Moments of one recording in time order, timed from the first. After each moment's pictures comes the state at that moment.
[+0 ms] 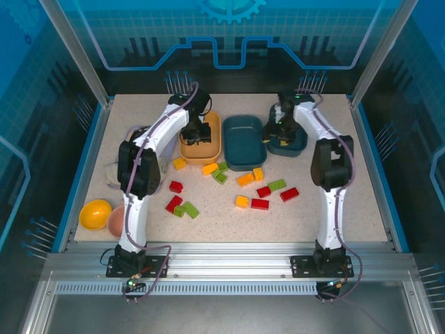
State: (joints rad) left arm -0.34 2.17 2.03 -1.19 0.08 -0.50; right arm 0.15 2.20 1.96 -1.13 -0.24 0.27
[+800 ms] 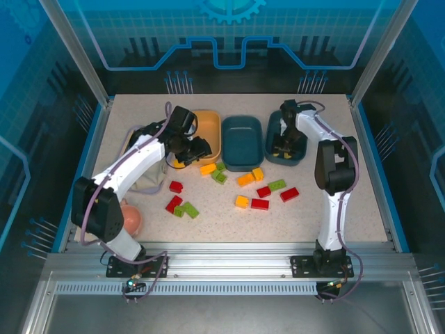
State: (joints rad) left arm -0.39 1.60 1.37 -0.85 0.25 -0.80; right arm 0.17 2.14 1.73 -1.13 -0.15 0.30
